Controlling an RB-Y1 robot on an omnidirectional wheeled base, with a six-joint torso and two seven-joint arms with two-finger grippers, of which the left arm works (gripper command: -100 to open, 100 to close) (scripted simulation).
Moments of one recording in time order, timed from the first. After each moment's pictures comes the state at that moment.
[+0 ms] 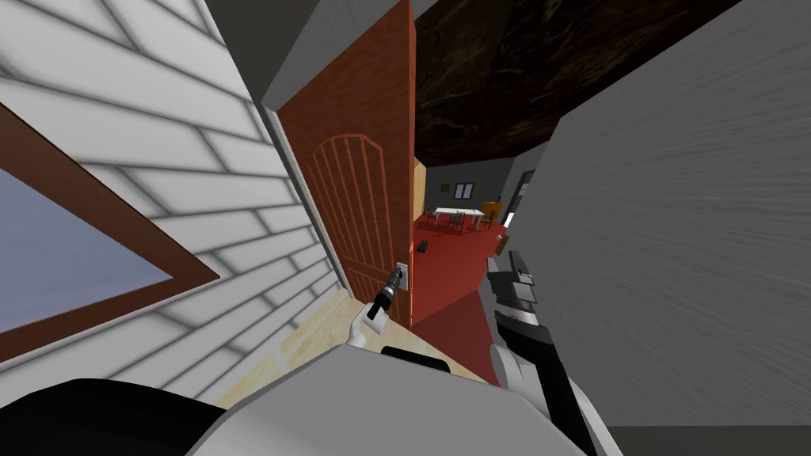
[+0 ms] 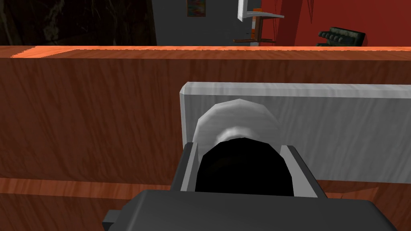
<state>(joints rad) 0.01 0.10 -0.25 -1.30 -0.05 -0.29 0.14</state>
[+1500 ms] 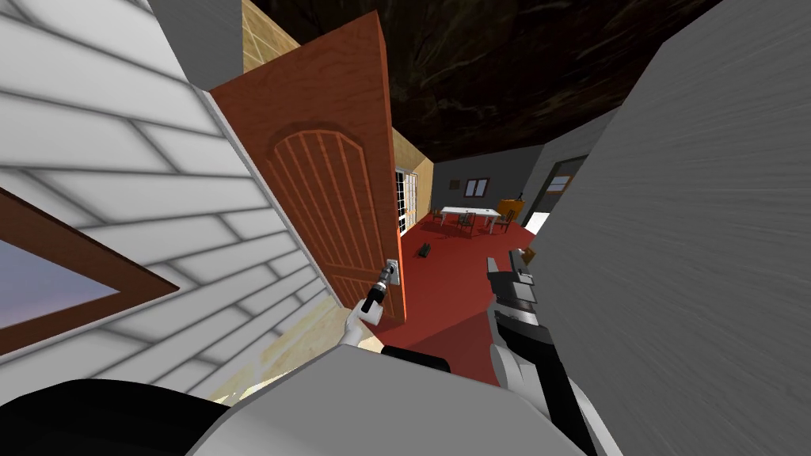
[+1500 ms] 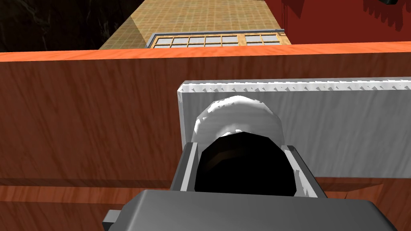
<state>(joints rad) -0.02 0.08 -0.08 -1.27 -0.03 -0.29 0.11</state>
